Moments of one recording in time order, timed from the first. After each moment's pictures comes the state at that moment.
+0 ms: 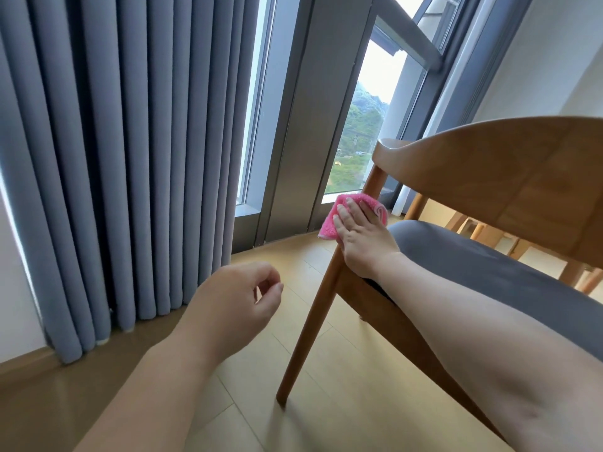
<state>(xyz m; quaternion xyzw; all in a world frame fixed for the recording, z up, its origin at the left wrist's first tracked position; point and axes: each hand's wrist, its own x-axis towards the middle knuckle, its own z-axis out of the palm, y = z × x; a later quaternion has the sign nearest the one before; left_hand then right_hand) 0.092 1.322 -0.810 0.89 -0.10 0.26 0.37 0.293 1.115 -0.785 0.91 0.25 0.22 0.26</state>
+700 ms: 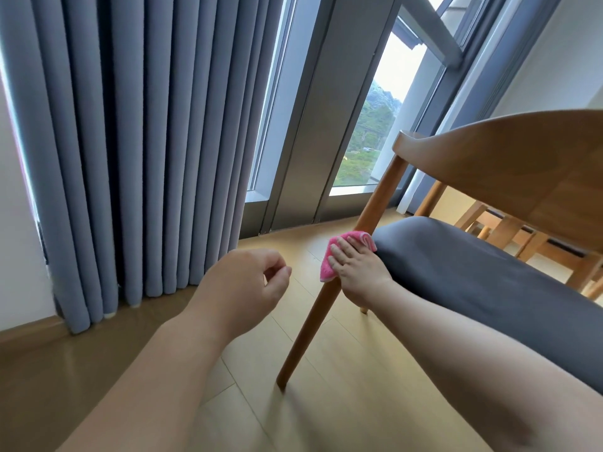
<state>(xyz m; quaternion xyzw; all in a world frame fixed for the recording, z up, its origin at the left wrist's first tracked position) 0.095 1.333 -0.825 0.89 -0.07 0.24 0.38 0.270 1.122 -0.851 0.87 0.28 0.11 0.39</state>
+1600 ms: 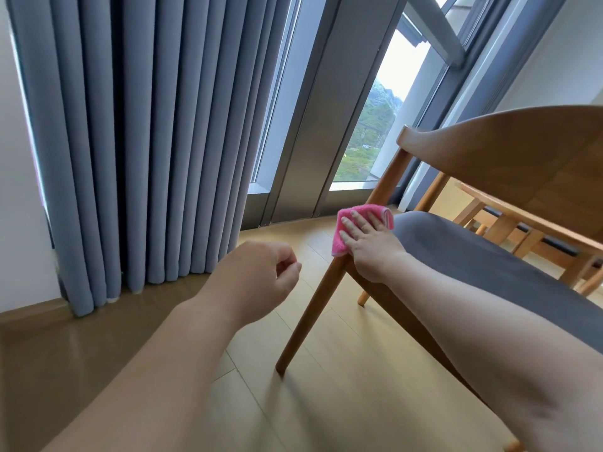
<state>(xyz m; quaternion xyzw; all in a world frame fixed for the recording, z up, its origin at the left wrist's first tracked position) 0.089 1.329 -0.831 0.90 -0.09 0.21 0.38 0.268 1.116 -0.813 0.90 0.26 0.10 0.34</state>
